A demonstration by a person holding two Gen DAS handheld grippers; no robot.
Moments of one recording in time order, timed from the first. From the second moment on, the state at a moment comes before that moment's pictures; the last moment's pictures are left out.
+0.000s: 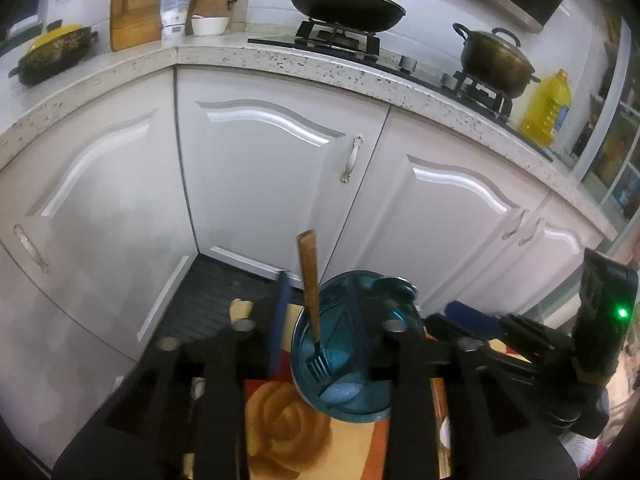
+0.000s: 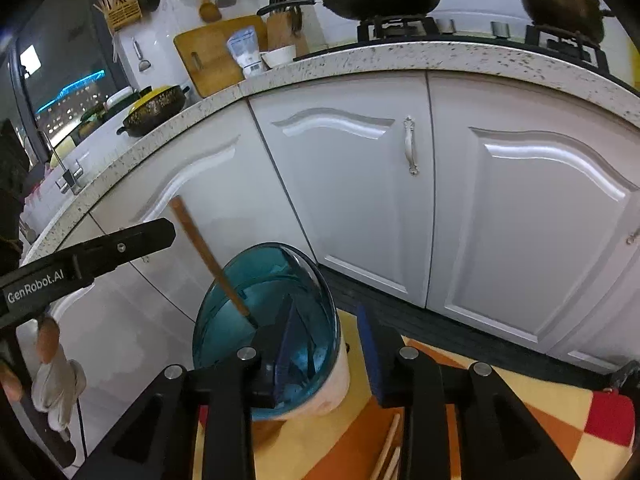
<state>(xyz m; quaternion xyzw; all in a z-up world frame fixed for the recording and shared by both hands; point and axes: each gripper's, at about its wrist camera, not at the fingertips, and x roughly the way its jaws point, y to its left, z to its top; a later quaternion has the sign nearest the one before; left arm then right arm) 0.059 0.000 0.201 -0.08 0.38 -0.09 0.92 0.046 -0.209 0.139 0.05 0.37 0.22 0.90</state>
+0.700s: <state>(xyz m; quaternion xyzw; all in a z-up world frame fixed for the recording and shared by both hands) -0.033 -0.059 0.180 -0.03 0.39 -0.14 0.91 -0.074 -0.283 0.146 0.07 0.38 0.12 0.92</state>
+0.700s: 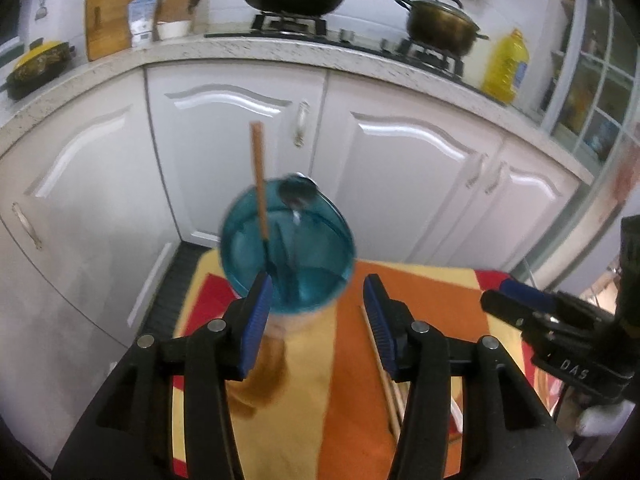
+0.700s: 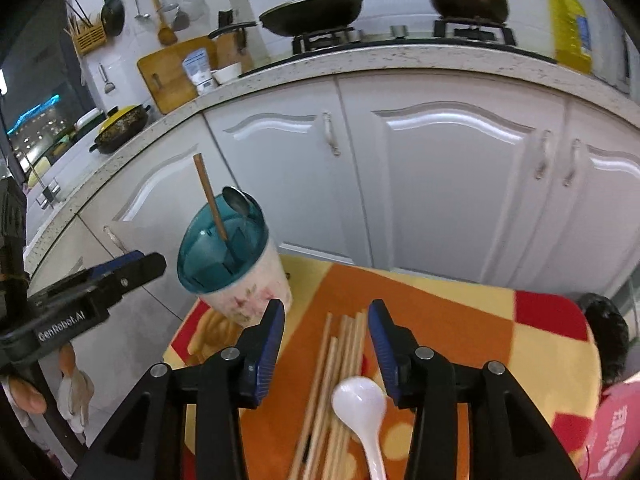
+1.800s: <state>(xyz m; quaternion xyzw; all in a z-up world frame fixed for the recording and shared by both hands) -0.058 -0.113 0.069 0.00 0.51 -0.20 0.84 -0.112 -0.341 0.011 0.08 0.51 0.04 0.86</state>
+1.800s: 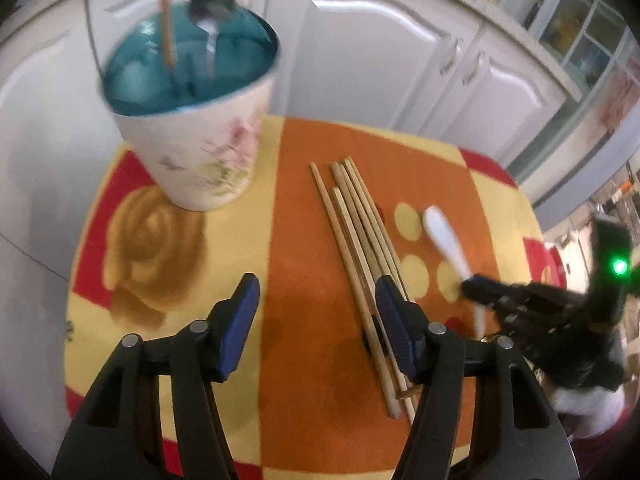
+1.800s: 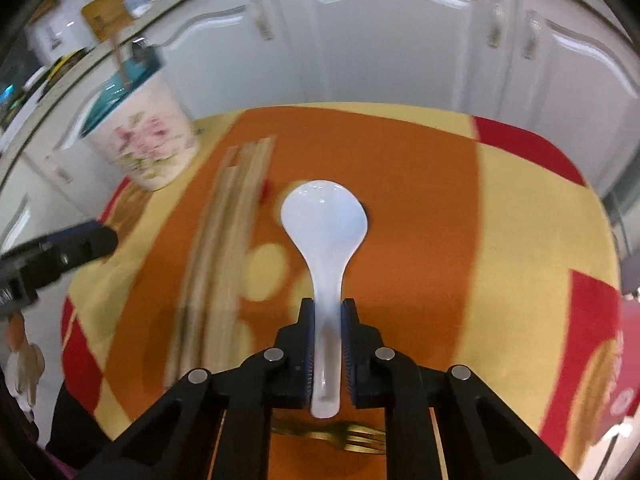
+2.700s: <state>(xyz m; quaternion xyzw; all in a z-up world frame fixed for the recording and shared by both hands) -0.047 -0.116 0.024 0.02 0.57 -0.22 0.79 -0.125 -0.358 0.033 0.14 0.53 0.07 0.83</state>
